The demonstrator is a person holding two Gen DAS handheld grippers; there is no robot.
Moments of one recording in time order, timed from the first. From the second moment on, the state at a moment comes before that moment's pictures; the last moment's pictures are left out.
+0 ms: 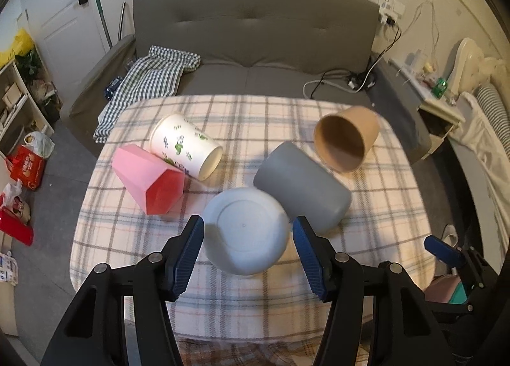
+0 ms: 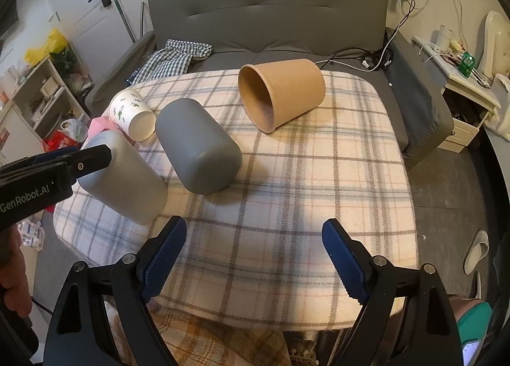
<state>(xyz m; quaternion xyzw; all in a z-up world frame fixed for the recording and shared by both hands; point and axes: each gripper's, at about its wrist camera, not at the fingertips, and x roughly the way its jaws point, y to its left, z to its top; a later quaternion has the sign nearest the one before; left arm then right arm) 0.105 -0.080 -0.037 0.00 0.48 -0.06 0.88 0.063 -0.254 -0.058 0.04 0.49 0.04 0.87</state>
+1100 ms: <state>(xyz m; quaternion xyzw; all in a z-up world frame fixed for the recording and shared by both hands) -0.036 0.018 0.020 -0.05 0.27 -0.05 0.96 -0.042 -0.181 0.042 0.01 0.31 0.06 0.95</state>
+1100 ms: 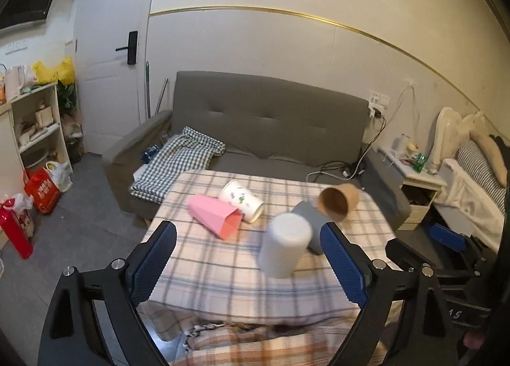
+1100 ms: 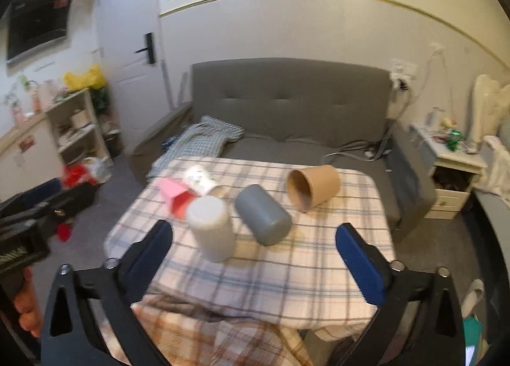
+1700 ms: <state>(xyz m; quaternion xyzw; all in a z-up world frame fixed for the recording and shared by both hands) -0.040 0.030 -0.015 -0.05 0.28 -0.02 0.96 -0.034 -0.177 0.005 -0.01 0.34 0.06 0.94</state>
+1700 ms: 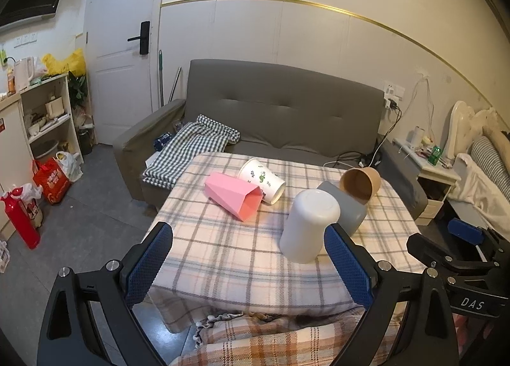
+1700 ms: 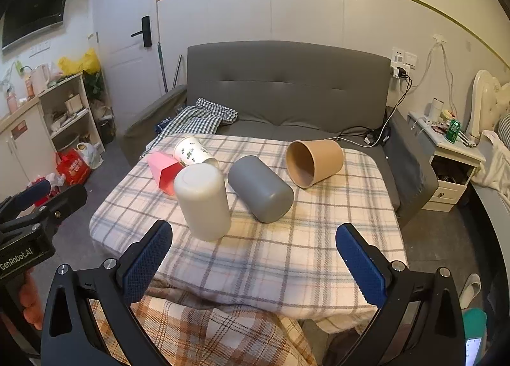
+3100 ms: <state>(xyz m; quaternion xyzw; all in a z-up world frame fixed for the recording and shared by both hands) -0.037 0.026 -0.025 -0.04 0.30 -0.01 0.95 -0.034 -0.174 -0.008 -0.01 0.36 0.06 0.93</state>
